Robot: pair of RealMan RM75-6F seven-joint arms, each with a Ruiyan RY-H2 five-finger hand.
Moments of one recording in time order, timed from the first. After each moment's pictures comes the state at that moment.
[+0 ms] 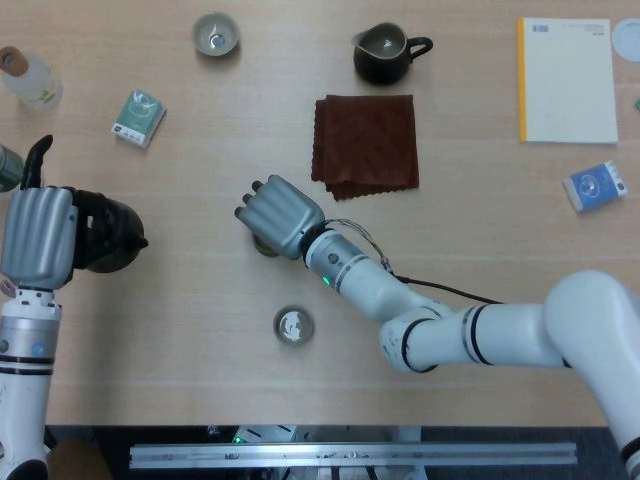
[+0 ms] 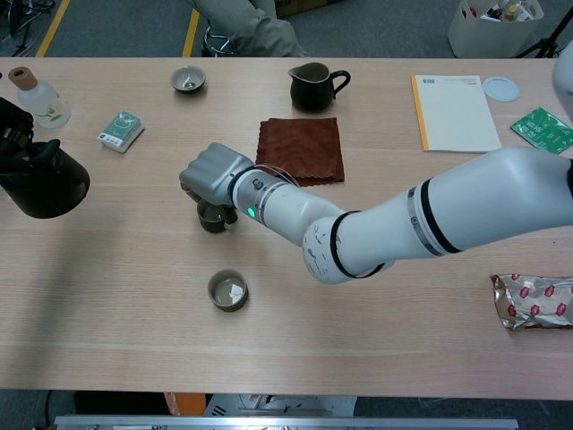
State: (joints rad) left arm -0.24 -1.39 -0.12 -1.69 1.41 1.42 0.11; right arm 1.34 -2.06 0.17 -1.06 -0.66 0.69 -0.86
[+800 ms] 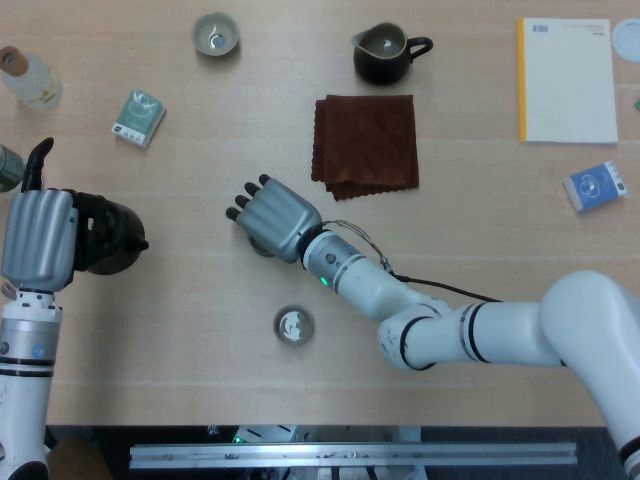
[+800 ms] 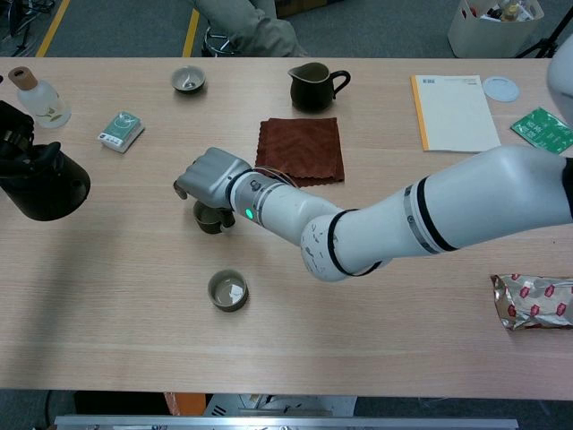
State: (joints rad) left arm -0.24 -1.39 -0.11 -1.68 1.42 1.43 0.10; right arm 1.35 -2.06 0.17 -1.05 -0.68 0.65 -0.81
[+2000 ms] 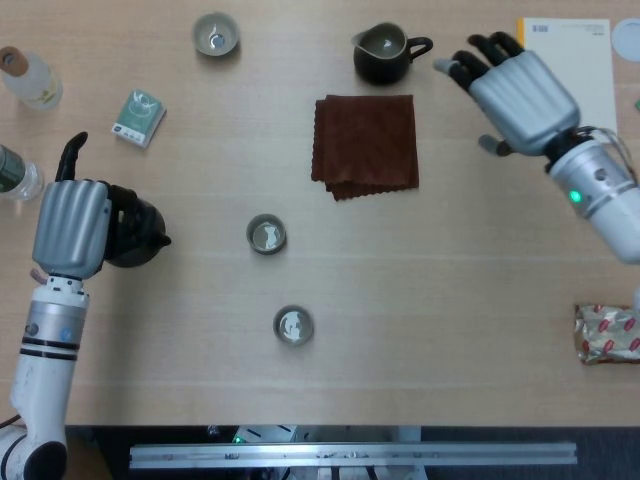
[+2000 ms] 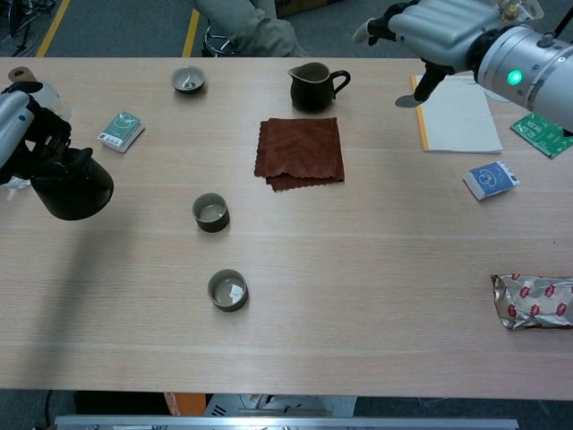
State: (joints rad) left arm -0.30 -1.46 -0.13 -1.62 1.38 1.35 0.16; right arm 0.93 -1.24 0.06 -1.60 -1.00 0.92 -0.47
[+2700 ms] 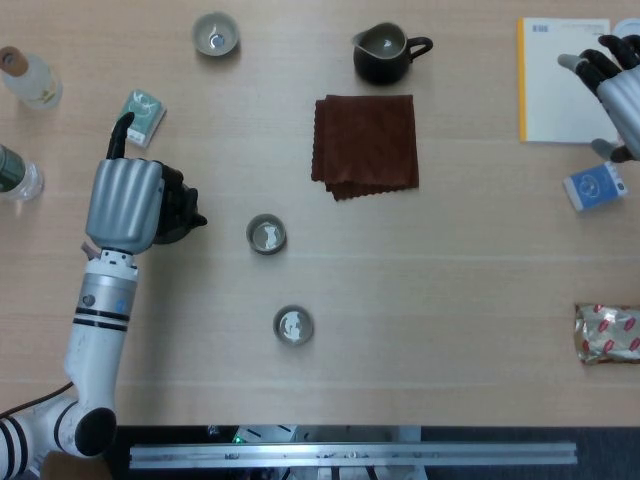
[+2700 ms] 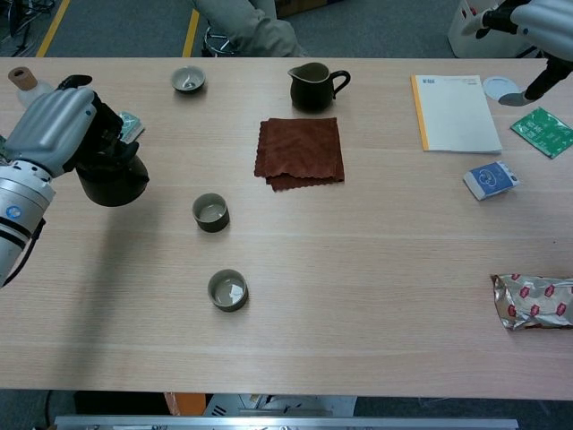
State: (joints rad) left arm -0.40 -1.62 -0.19 -1.52 1.31 1.30 0.33; right arm 0.74 -1.07 0.01 -1.60 -1.14 0.97 -0.32
